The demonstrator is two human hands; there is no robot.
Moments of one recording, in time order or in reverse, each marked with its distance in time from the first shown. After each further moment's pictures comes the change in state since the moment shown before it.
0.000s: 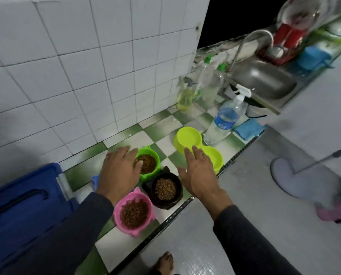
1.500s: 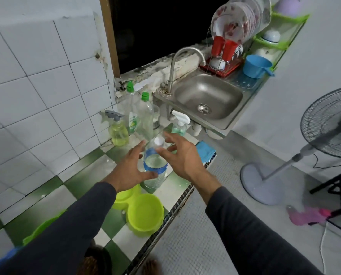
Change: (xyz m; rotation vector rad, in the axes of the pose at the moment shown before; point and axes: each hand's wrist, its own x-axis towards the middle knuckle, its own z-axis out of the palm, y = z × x) left_hand 0.275 0.235 0.102 -0.602 -0.325 0.115; right_hand 0.178 0.230 -0.134 0.684 0.163 0.044
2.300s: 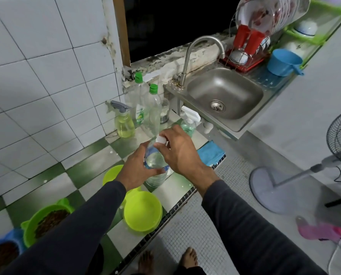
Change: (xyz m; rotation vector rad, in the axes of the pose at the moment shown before) left_hand 0.027 -0.010 0.043 -0.229 0.188 -0.032; right_hand 0.051 0.025 0.019 -0.223 -0.027 -0.280
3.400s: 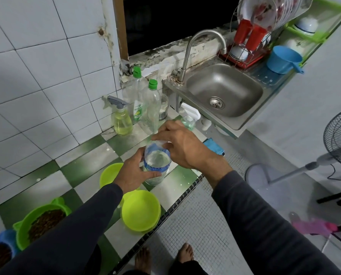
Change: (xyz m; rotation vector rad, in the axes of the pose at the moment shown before) left_hand 0.000 -0.029 0.006 -0.182 -0.057 -0.057; right_hand 0.016 0.012 -0.016 -0.119 -0.184 -0.297
